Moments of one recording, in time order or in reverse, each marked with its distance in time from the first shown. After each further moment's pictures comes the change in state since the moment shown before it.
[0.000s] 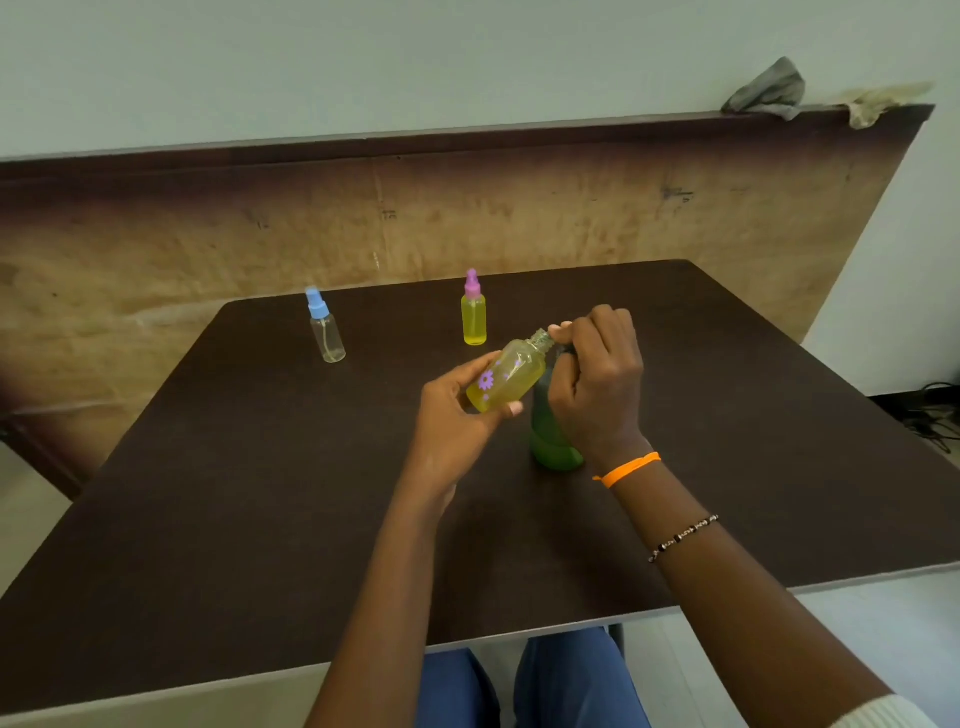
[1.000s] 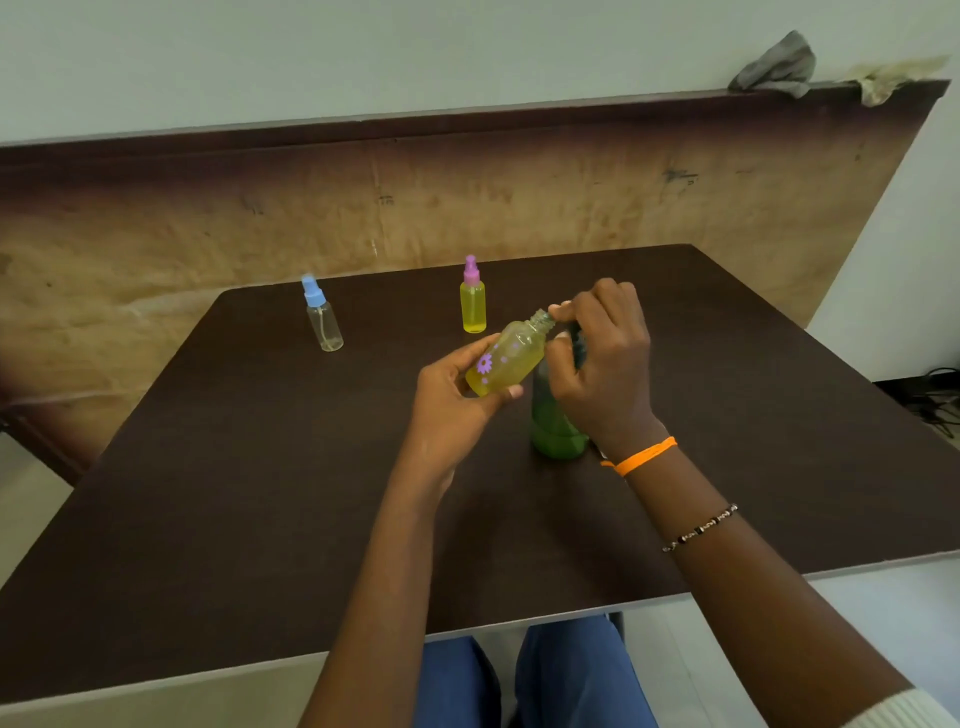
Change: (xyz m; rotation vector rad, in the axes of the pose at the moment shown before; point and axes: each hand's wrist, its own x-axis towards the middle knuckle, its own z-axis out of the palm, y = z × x) left_hand 0.004 0.005 0.001 -0.011 -0.005 -0.002; right_hand 0.008 0.000 -0.008 0.062 -0.089 0.017
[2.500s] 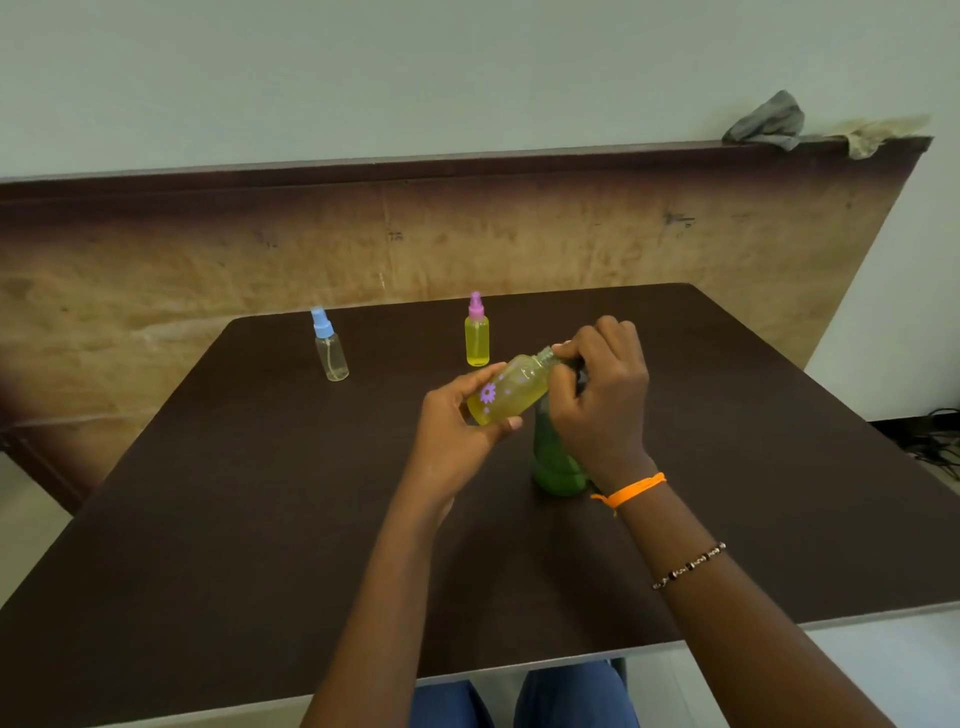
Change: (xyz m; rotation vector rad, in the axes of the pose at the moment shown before) left_hand 0.005 0.004 -0.003 0.055 -0.022 0.002; right_hand 0.005 -0.001 0.007 0.010 0.071 0.053
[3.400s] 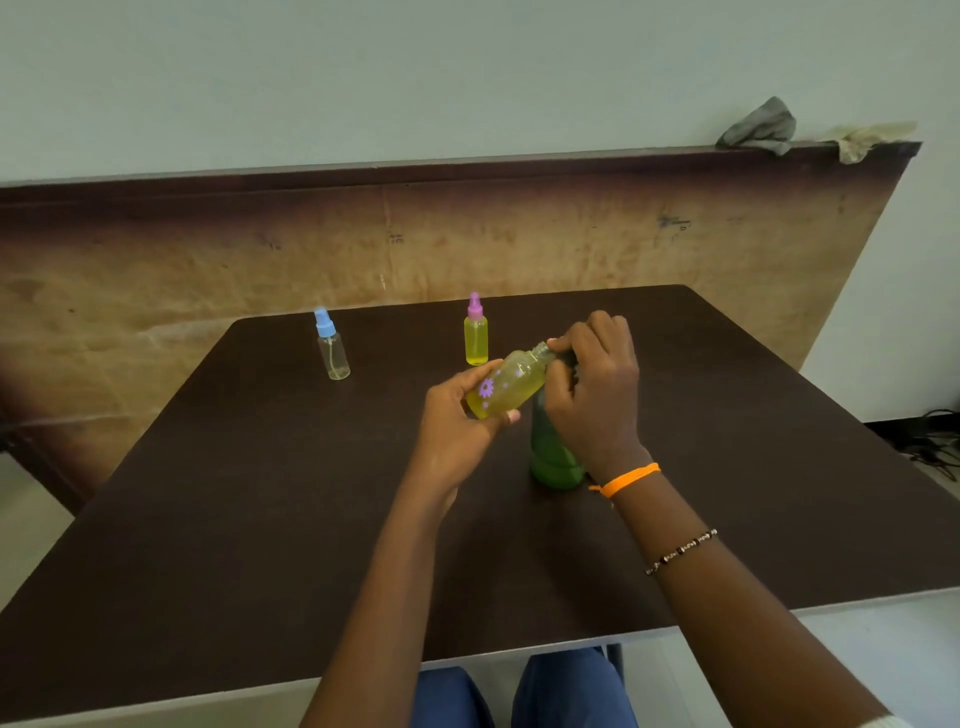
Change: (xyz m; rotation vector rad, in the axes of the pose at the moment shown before) left_hand -0.001 0.000 0.004 0.013 0.026 0.005; right_hand 0.000 0.002 -0.001 -0.033 -0.010 -0.037
